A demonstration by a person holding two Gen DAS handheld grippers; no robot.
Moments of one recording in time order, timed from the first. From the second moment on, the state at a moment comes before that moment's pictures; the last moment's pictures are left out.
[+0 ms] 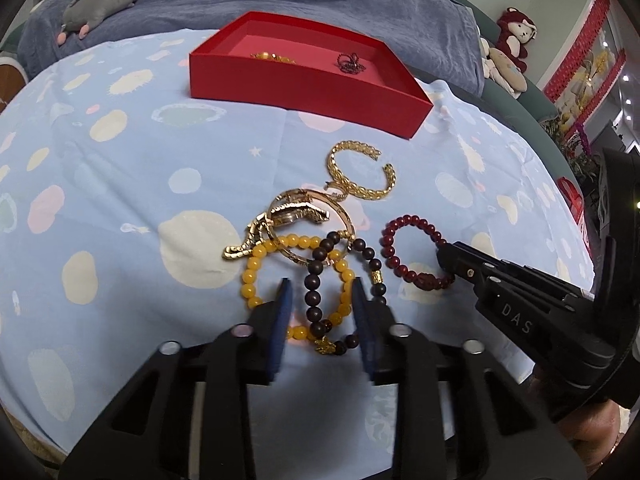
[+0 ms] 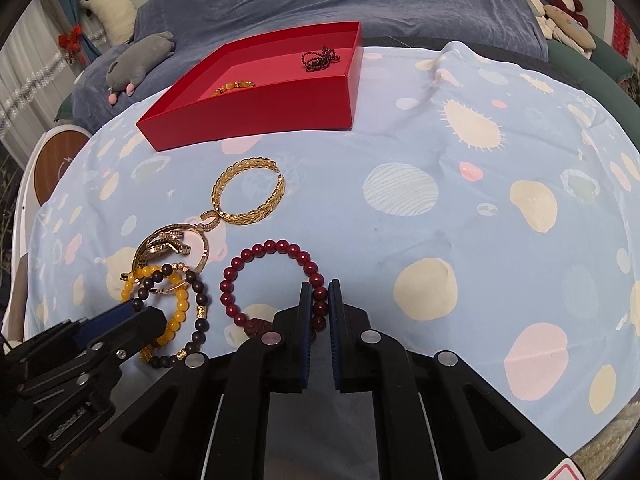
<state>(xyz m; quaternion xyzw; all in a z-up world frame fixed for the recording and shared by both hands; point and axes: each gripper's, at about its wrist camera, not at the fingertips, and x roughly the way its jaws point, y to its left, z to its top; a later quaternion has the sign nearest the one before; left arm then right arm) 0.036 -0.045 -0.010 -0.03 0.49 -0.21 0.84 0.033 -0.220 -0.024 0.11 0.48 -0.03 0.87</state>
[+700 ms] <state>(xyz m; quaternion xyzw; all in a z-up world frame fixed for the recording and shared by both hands) 0.041 -0.034 0.038 -0.08 0.45 -0.23 0.86 0.024 -0.232 0.018 0.14 0.44 -0.02 0.89</state>
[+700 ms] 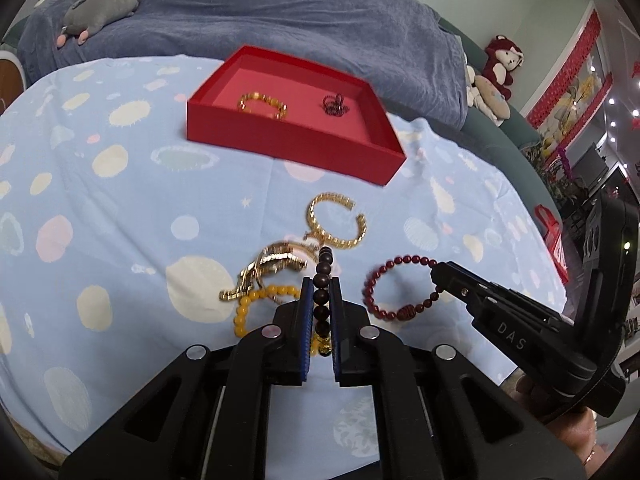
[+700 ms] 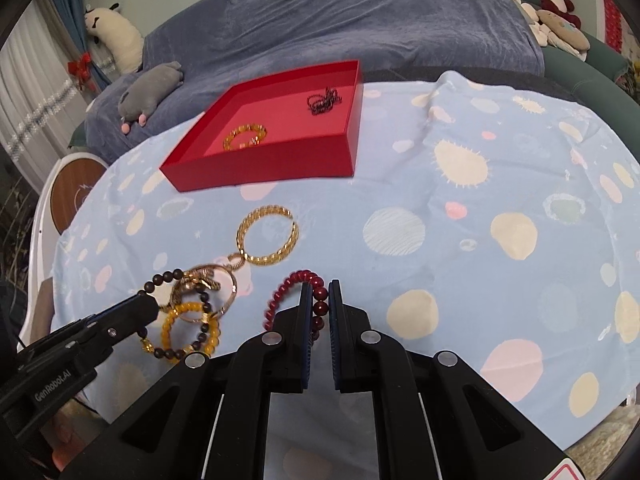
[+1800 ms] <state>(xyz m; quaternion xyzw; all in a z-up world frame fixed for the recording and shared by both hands) 0.241 -0.059 0.053 -0.09 0.45 -0.20 0.87 0.210 -0.236 0.045 0.15 0.41 0.04 0.90</state>
